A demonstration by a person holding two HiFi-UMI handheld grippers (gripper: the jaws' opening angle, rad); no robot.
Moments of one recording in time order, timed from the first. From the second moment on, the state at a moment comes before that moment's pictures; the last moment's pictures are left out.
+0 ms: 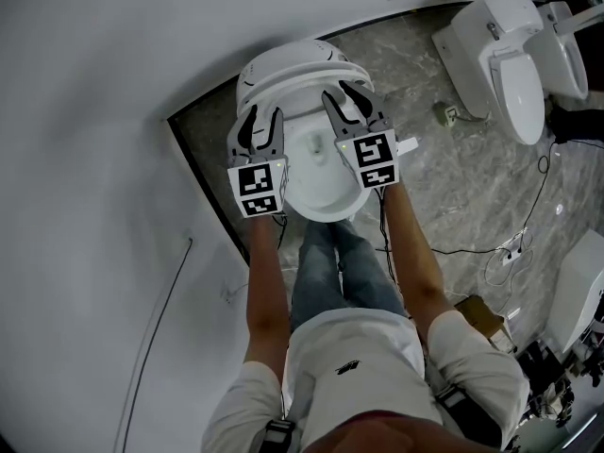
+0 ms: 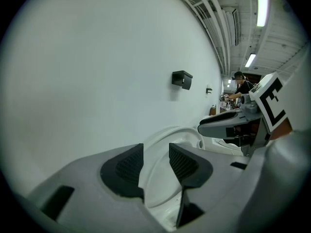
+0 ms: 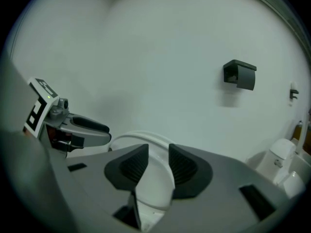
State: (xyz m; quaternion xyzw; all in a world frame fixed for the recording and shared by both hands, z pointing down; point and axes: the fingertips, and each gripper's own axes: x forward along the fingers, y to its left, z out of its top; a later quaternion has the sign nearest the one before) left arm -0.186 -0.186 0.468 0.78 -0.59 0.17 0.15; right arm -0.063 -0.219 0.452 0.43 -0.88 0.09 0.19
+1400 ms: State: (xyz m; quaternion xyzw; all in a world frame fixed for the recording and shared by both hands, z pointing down) left arm -0.125 -0.076 0.410 0.81 -0.56 0.13 0.12; right arm -0.004 -0.090 0.405 0.42 -0.89 0.10 0.15
